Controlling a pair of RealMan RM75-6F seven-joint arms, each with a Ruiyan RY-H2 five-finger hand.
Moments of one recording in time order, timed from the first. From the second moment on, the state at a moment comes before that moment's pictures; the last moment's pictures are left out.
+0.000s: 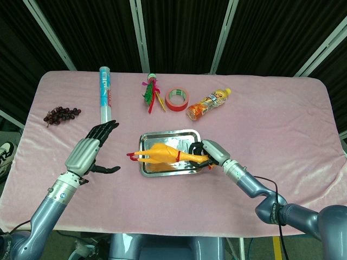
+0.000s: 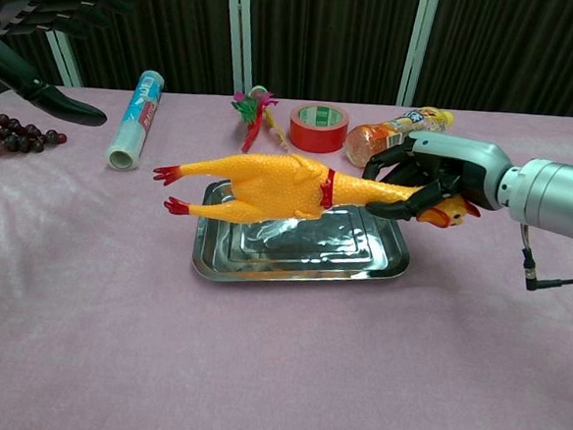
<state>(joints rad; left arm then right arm) -0.63 -1.16 -0.14 -2.03 1.13 1.19 0.08 0.83 -1.58 0.10 -1.14 -1.53 0.84 0.91</state>
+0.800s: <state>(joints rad) -0.60 -1.17 -0.17 -2.02 1.11 1.15 0.07 0.84 -1.60 0.08 -1.10 -1.50 0.80 0.85</state>
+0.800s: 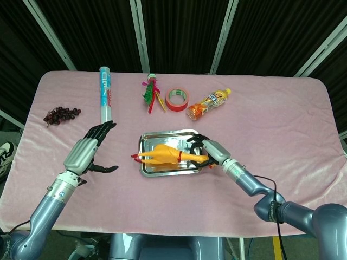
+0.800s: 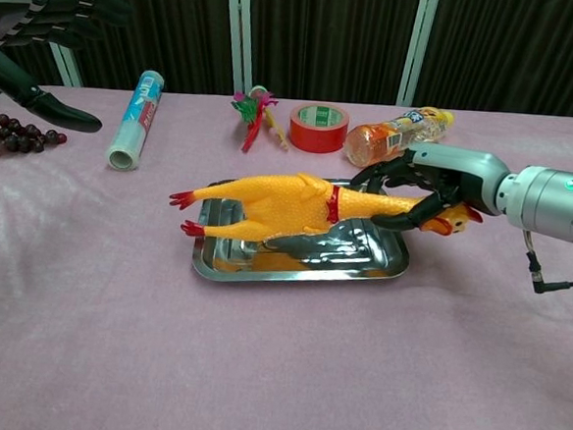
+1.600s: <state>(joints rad) -0.58 -1.14 -0.19 -2.00 1.12 1.15 0.07 0.80 -1.53 0.12 -1.17 -1.46 0.87 0.77</state>
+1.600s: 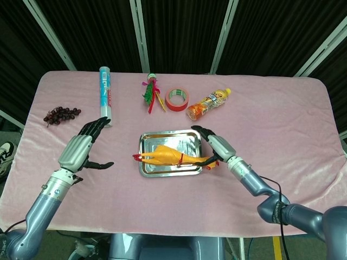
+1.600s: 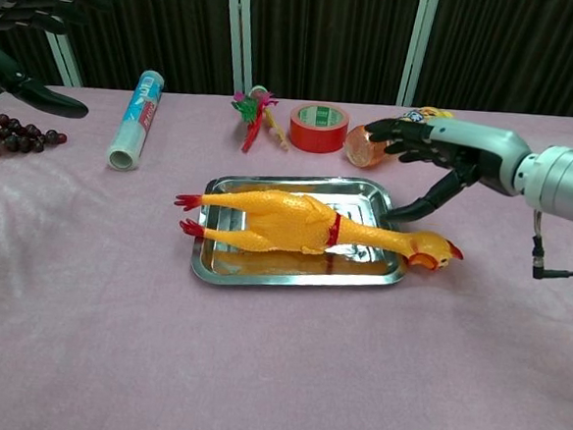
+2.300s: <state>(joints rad) -0.37 -1.07 -0.09 -1.89 1.19 1.41 0.18 0.45 -1.31 0.12 -1.31 -1.34 1.32 0.28</state>
